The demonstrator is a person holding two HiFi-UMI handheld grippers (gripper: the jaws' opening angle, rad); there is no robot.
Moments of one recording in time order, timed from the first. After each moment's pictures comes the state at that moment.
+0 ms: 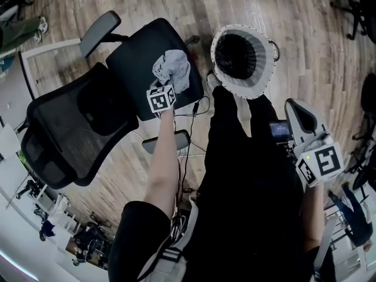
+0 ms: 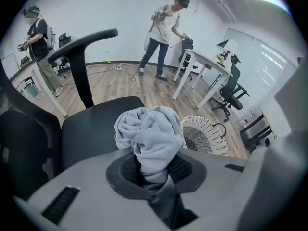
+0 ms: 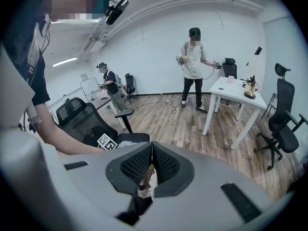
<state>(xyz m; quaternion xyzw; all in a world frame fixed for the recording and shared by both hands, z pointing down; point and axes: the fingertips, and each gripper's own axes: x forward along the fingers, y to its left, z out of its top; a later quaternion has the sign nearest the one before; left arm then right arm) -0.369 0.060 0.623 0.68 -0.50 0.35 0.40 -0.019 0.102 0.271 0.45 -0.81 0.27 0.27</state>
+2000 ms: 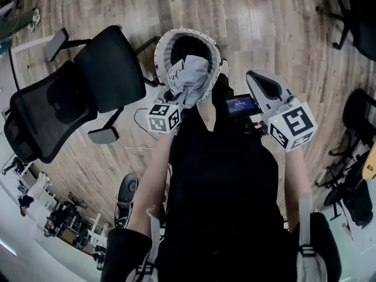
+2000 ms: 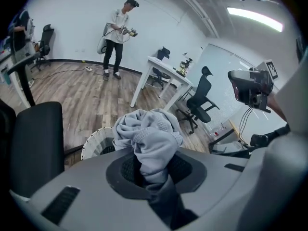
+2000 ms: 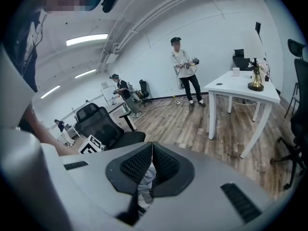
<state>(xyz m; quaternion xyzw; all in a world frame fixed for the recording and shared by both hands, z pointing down) 0.046 0.093 0.487 0.76 -0.43 0.25 0.42 0.235 0.019 0.305 0.34 -0.87 0.28 0.21</state>
